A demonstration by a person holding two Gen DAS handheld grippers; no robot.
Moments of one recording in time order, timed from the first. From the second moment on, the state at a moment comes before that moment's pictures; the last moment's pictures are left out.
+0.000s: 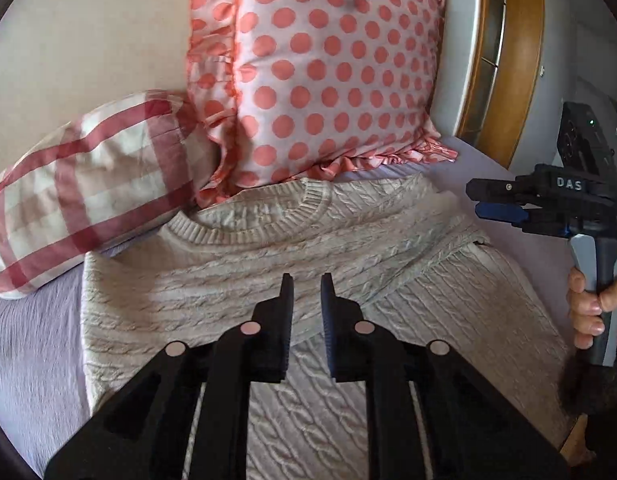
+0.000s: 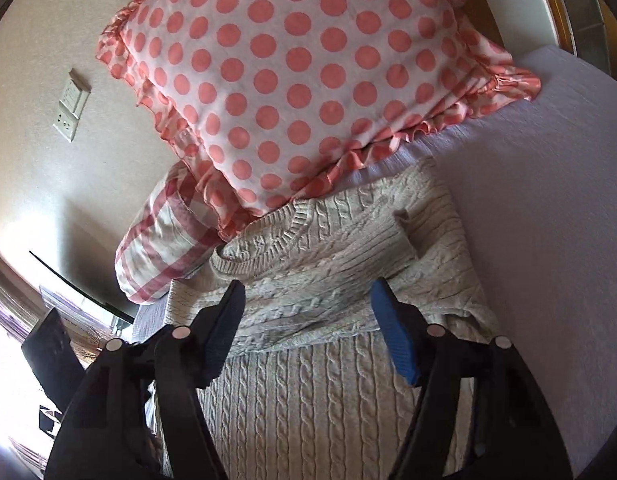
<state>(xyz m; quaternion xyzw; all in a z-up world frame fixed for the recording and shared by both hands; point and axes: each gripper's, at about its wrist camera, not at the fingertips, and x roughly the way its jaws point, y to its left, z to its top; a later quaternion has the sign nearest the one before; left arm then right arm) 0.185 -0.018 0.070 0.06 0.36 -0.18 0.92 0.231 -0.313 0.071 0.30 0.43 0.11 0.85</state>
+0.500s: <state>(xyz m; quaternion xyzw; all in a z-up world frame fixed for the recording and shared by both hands) 0.074 0.143 0.044 -0.05 0.41 -0.09 0.91 0.267 -0.320 0.033 0.28 0.45 0.06 0.85</state>
